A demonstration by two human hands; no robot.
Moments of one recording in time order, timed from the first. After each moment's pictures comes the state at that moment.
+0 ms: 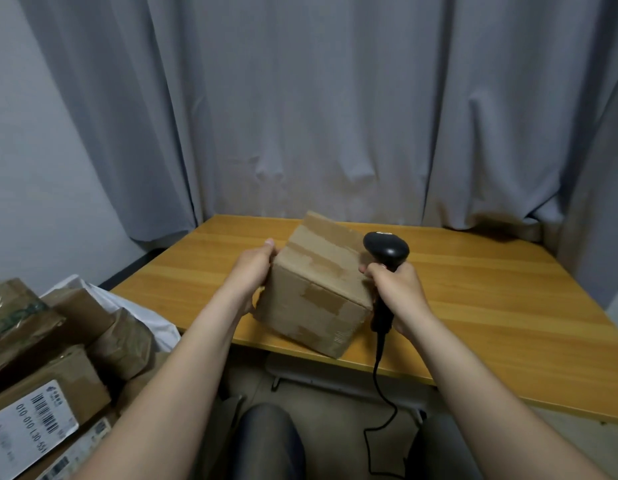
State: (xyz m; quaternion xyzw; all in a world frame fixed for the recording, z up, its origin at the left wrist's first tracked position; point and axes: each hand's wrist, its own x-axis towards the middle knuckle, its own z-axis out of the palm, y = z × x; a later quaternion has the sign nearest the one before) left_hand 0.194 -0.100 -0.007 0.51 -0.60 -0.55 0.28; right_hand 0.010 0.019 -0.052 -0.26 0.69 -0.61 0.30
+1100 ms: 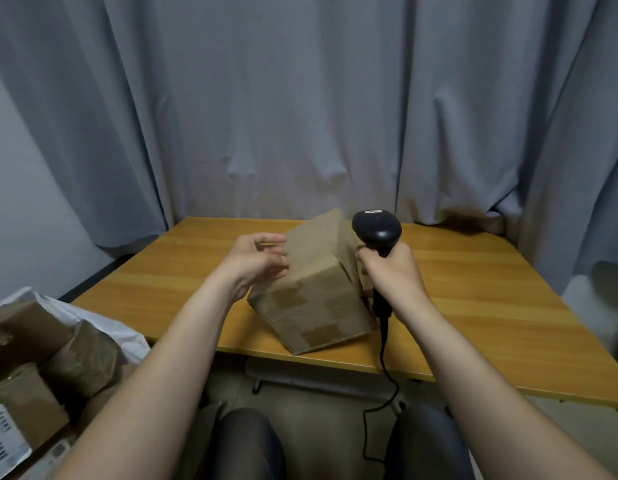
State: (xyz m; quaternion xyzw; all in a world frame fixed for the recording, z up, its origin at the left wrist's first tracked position) left_hand 0.158 -0.100 -0.002 0.41 -0.63 -0.58 0.30; right_hand -0.016 0.042 -0.031 -0.31 0.72 -0.60 0.16
